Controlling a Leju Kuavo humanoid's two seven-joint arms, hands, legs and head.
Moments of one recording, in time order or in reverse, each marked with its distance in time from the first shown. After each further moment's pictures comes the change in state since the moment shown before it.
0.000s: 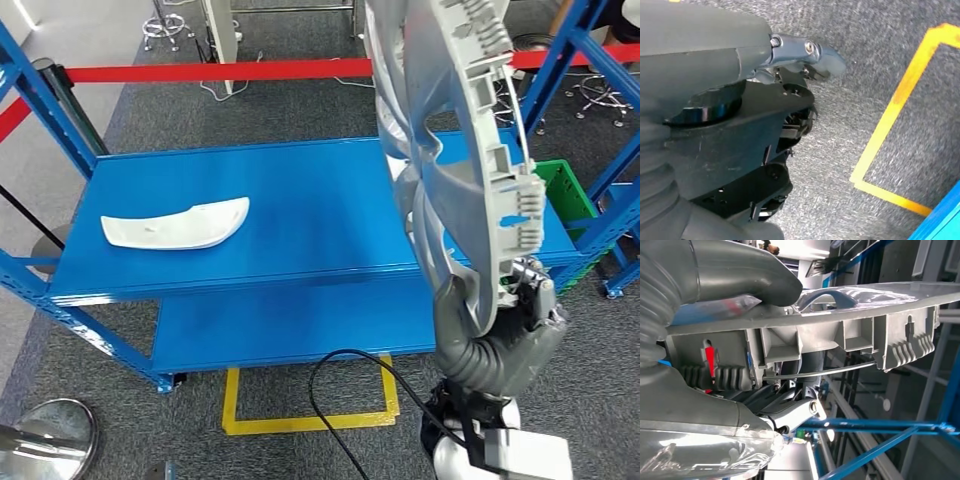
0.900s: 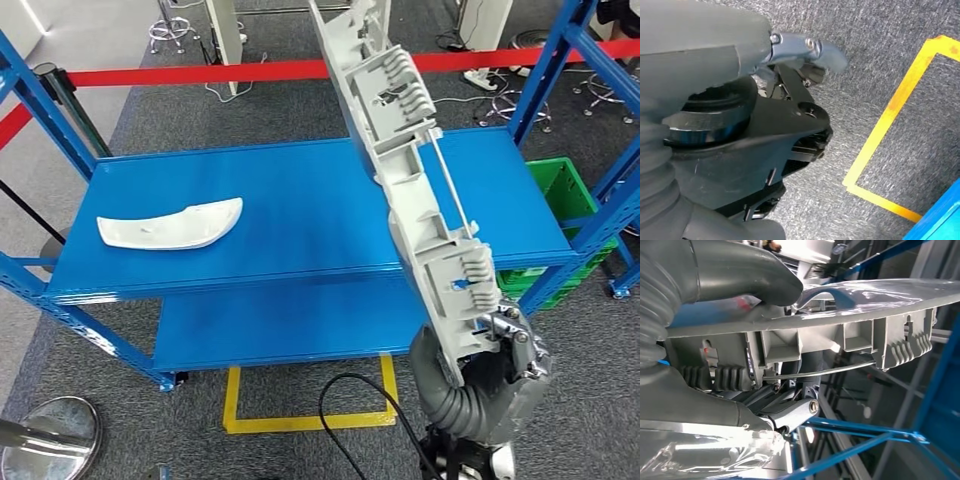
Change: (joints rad) left arm 0.009 0.004 0.024 -0.002 0.013 -0.001 -0.025; right arm 0.109 -0.008 0.043 -0.033 0.154 -0.027 -0.055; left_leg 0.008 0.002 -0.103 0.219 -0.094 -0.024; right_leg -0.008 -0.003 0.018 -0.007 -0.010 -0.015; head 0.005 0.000
